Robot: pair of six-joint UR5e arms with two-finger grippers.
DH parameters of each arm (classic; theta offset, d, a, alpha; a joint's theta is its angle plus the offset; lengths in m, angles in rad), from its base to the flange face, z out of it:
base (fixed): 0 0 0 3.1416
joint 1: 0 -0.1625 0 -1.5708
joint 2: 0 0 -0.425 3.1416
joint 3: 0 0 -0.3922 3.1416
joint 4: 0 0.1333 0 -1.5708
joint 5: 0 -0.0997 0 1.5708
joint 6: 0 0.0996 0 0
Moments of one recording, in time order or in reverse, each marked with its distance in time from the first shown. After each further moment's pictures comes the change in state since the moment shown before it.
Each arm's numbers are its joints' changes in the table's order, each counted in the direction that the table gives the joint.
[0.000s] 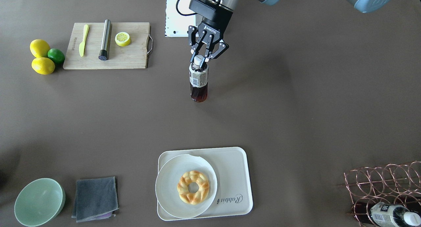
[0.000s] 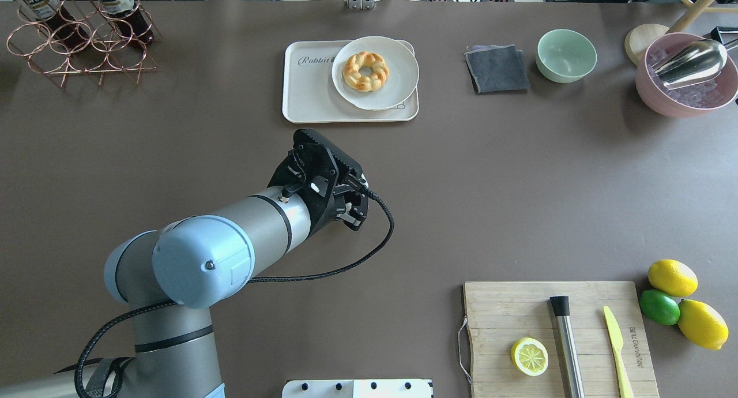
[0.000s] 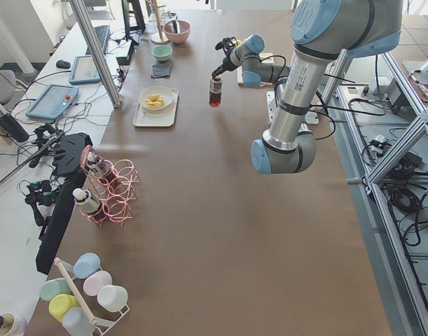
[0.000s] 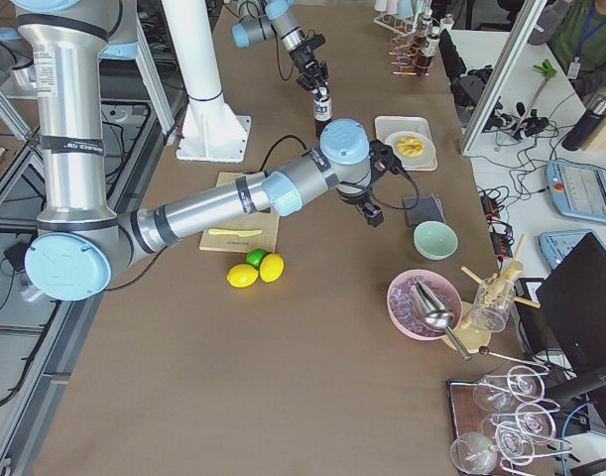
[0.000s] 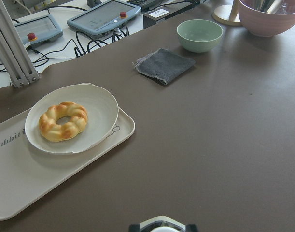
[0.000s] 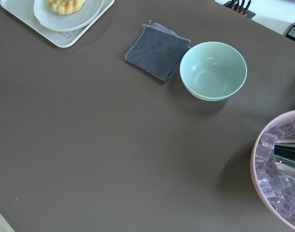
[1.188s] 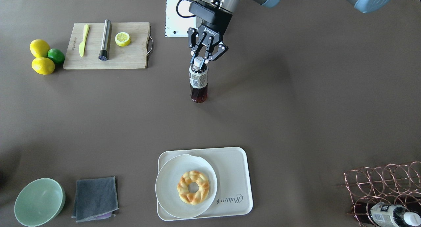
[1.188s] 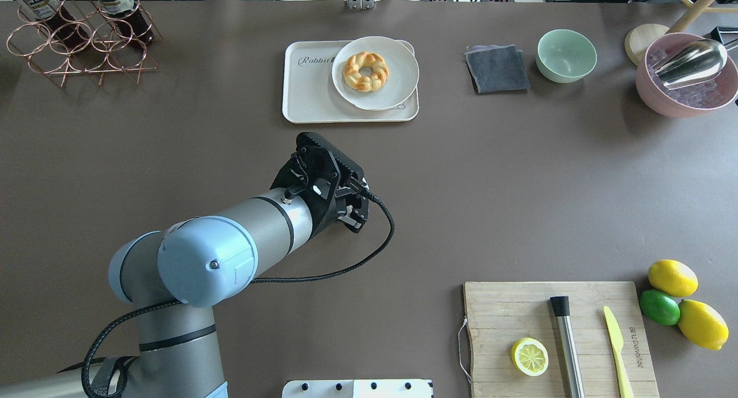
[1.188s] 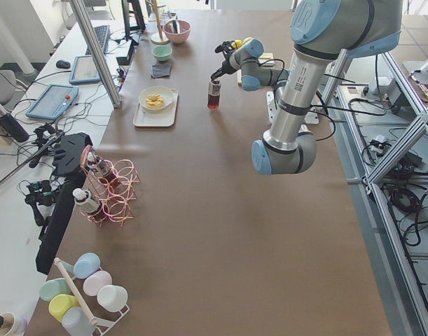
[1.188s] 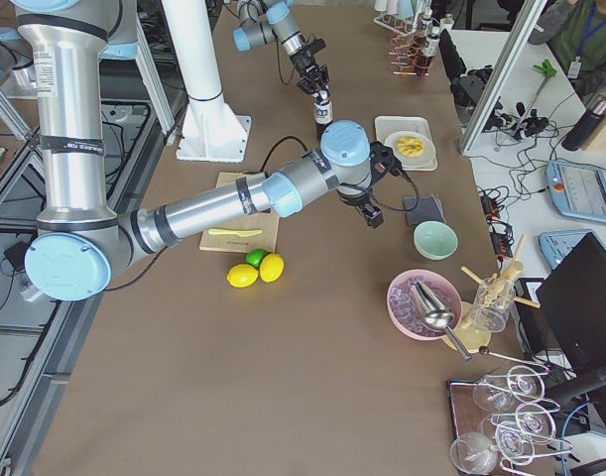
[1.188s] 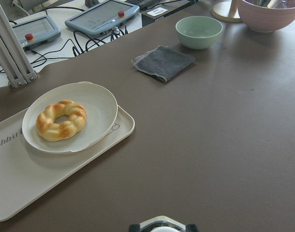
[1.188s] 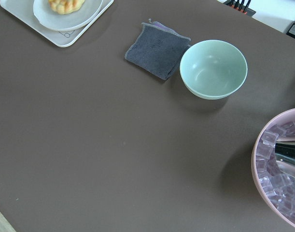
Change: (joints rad) left arm -0.001 0.001 -0.015 -0.012 0.011 0.003; right arm 0.000 0.000 0.004 -0.001 -0.004 0.001
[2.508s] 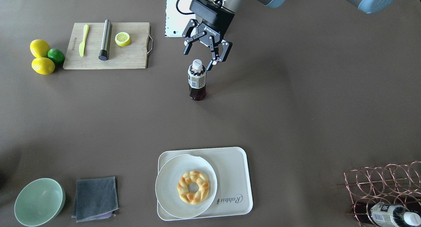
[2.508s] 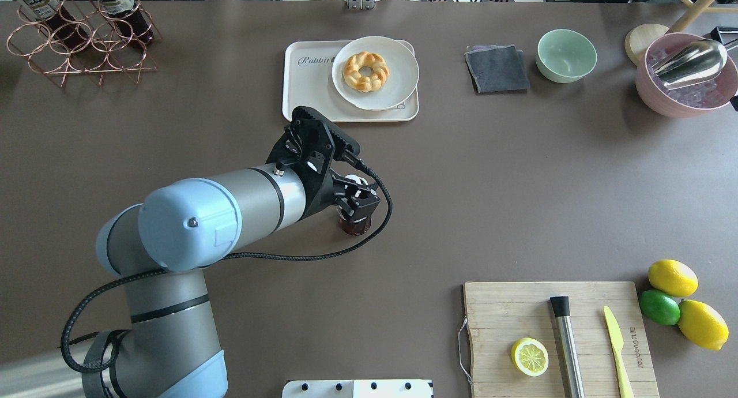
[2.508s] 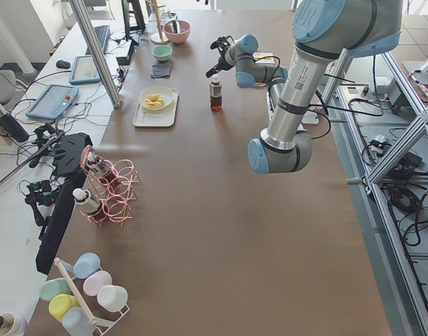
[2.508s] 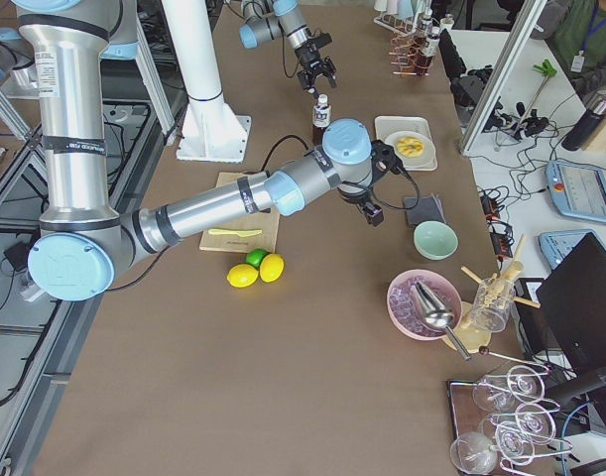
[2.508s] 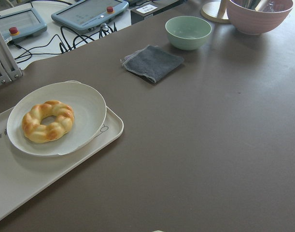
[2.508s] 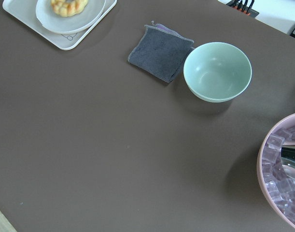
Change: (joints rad) left arm 0.069 -0.019 0.007 -0.005 0.132 -0.007; right arm 0.010 0.012 0.000 0.000 -0.003 0.020
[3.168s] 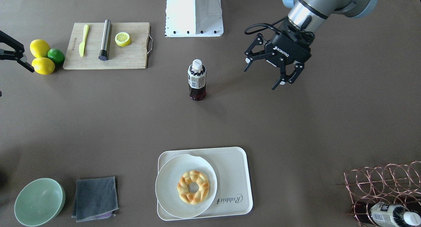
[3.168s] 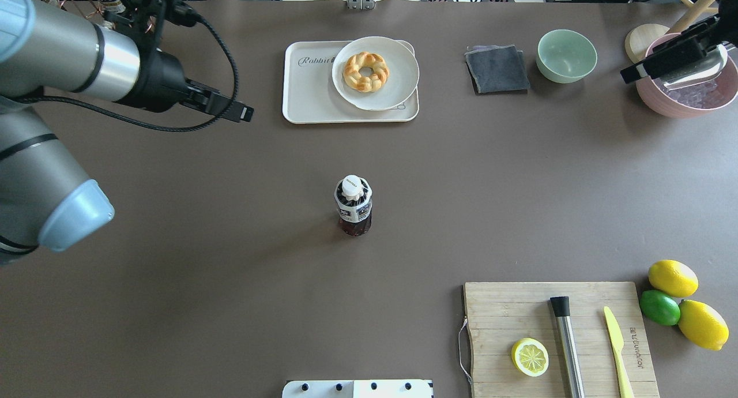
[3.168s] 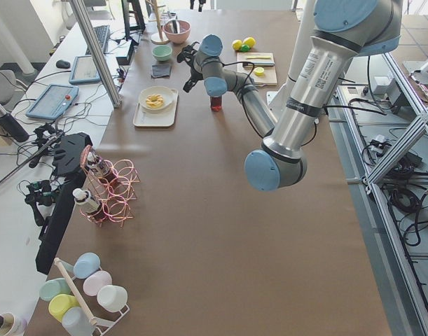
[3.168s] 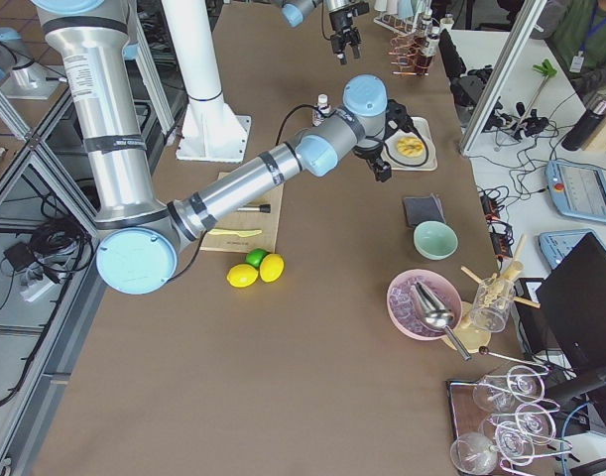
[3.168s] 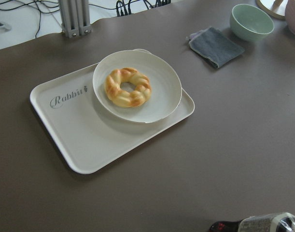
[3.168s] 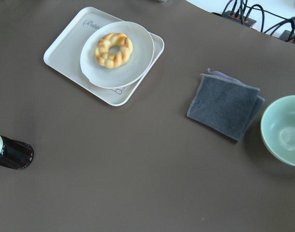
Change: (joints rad) left arm 0.463 0.162 0.005 0.013 0.670 -0.128; right arm 0.186 0.219 -0.020 0.003 0.063 0.347
